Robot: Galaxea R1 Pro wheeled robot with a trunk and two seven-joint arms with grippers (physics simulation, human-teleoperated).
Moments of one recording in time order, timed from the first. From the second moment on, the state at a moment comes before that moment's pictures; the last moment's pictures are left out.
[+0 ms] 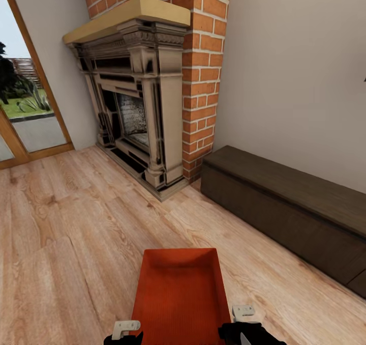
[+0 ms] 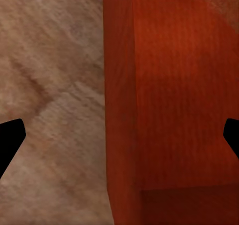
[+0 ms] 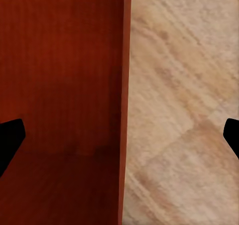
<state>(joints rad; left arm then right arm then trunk) -0.38 -0.01 -0.20 -0.21 0.25 -0.18 -0.07 -0.49 0.07 0.04 -0.23 -0.01 0.22 0.01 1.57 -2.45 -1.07</state>
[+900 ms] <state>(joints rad) -0.38 -0.01 -0.20 -0.21 0.25 -0.18 -0.07 -0.49 0.06 0.04 -0.23 -0.01 0.21 0.01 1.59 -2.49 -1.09</state>
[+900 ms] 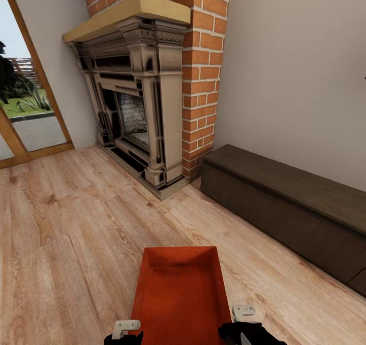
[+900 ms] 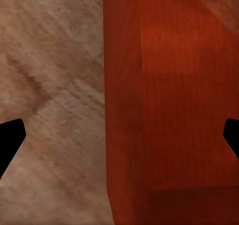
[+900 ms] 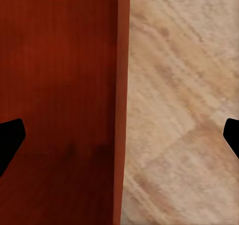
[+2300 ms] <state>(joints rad) -0.38 -0.01 -0.19 -0.21 0.25 -0.18 -0.08 -0.49 0.06 0.04 -0.24 -0.02 0.14 0.07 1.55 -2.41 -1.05</state>
